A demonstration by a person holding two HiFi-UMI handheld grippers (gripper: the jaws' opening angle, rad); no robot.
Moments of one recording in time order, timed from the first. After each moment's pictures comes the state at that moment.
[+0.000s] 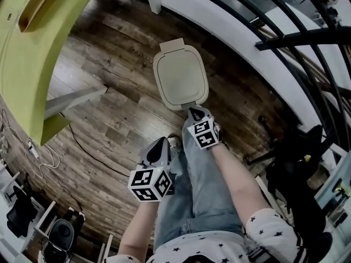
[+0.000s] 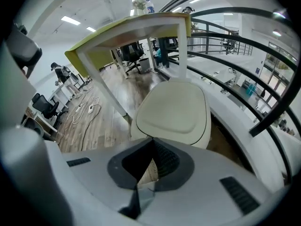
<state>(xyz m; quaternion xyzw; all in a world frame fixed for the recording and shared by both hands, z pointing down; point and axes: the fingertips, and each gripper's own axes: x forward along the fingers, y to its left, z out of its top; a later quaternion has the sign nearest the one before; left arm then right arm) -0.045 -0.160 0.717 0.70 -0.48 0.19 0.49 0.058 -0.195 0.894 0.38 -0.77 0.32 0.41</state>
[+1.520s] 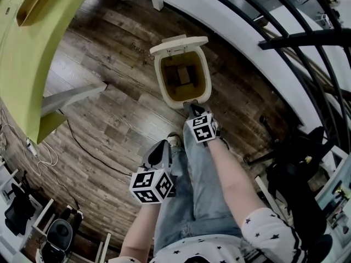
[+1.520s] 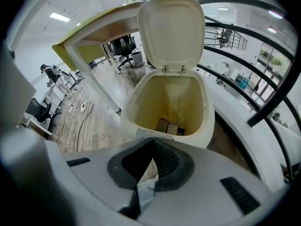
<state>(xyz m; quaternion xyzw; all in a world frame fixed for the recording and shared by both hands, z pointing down) -0.051 -0.141 0.739 0.68 -0.49 0.19 0.51 0.059 -0.195 0.941 0.41 -0.74 0.34 0.42</state>
